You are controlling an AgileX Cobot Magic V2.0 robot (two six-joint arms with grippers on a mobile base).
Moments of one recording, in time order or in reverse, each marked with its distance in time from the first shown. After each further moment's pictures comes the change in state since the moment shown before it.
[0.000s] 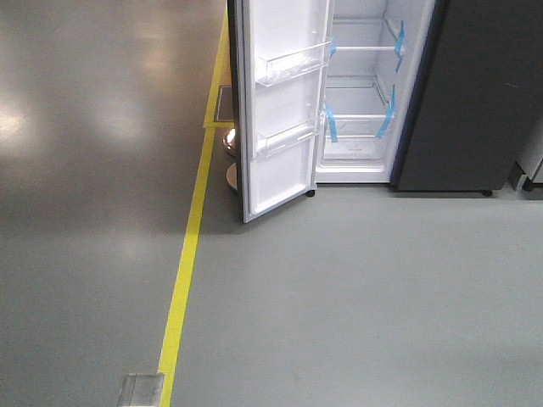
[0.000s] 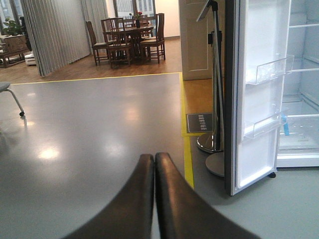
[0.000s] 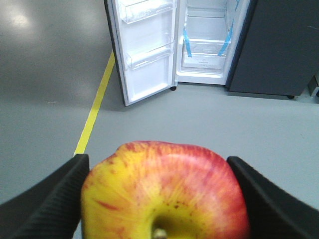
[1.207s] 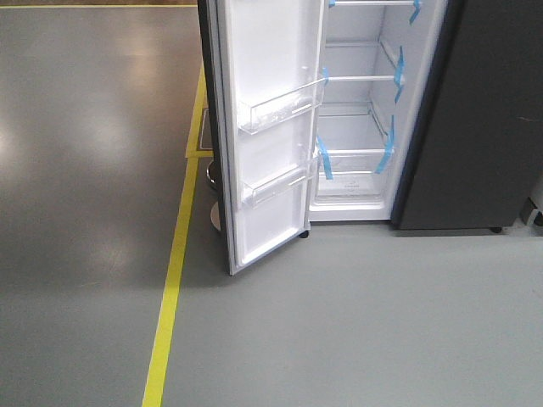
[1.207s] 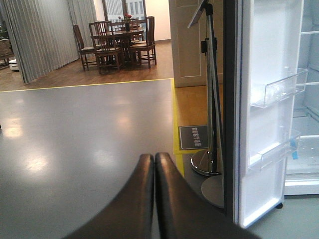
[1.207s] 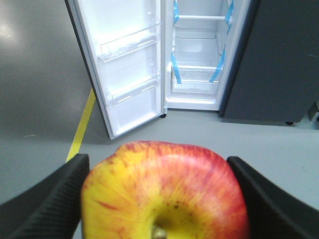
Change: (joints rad) left arm 0.000 0.000 0.000 0.000 0.000 0.000; right arm 0.000 0.000 0.000 0.000 0.001 0.000
